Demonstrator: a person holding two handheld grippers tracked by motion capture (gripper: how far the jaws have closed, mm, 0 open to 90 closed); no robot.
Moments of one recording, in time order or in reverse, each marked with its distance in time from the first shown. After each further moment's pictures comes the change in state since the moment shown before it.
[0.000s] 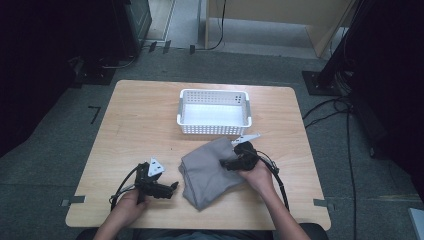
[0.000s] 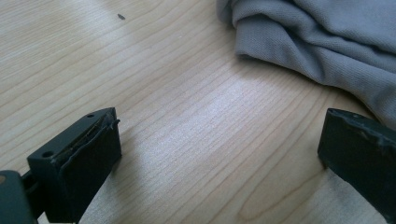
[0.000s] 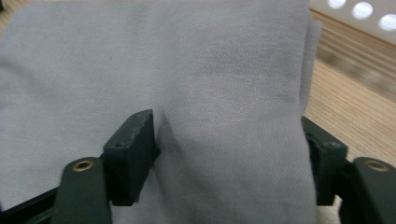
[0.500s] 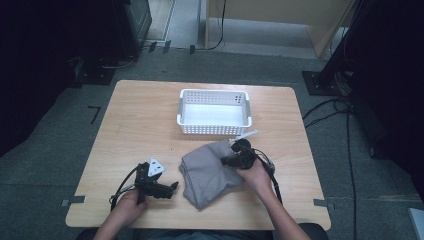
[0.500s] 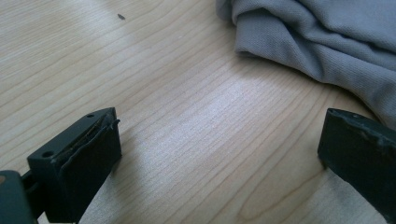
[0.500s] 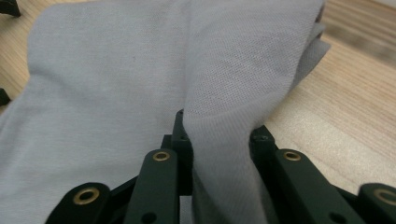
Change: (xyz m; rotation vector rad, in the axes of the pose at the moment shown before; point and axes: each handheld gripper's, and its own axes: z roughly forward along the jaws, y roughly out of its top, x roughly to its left) left arm 0.000 0.000 0.000 0.000 0.000 0.000; right arm 0.007 0.016 -0.005 0.116 0.048 0.104
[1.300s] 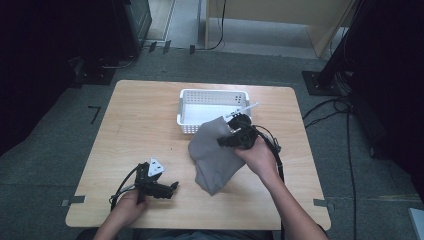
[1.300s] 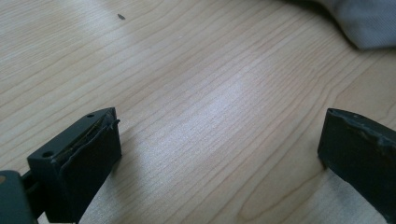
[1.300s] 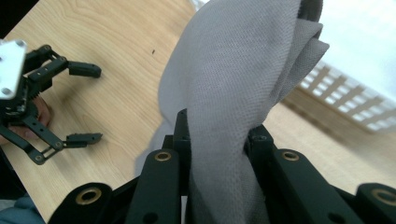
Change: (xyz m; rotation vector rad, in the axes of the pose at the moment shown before) left arm 0.000 0.000 0.000 -0.002 0.000 -0.001; right arm 0.044 0.072 -0.083 -0.028 -0.022 -0.043
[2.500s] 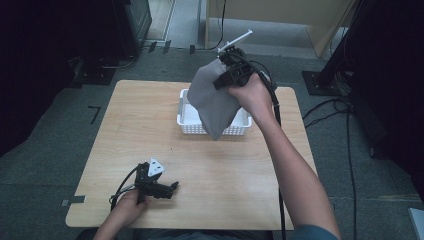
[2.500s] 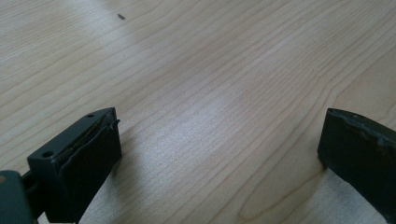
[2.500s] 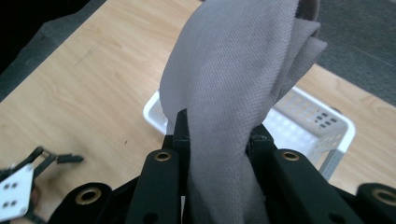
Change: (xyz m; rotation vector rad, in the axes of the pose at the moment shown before) left arm 0.000 0.000 0.000 0.005 0.000 0.006; right arm -0.007 0.151 -0.059 -0.042 -0.155 -0.019
